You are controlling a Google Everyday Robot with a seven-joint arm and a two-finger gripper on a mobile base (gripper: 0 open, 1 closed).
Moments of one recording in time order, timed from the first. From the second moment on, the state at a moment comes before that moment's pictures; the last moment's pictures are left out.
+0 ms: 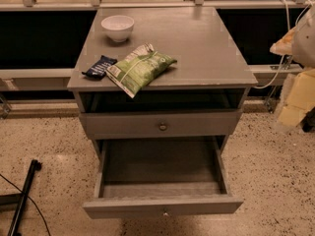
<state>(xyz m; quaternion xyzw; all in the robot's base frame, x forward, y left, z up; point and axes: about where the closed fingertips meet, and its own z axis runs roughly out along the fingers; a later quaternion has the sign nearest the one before) 0.438 -0.217 0.976 -0.60 0.78 -0.03 0.16</state>
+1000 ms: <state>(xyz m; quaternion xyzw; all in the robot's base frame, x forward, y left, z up) 0.485 -0.117 0.974 -0.72 0.64 -0.06 0.26</state>
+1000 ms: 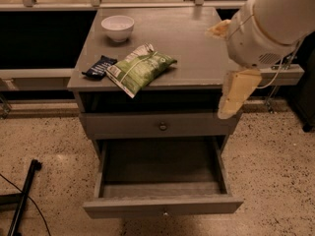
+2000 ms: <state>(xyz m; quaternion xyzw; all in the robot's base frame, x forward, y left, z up) 0.578 -0.046 0.961 -0.80 0.51 -0.07 0.30</state>
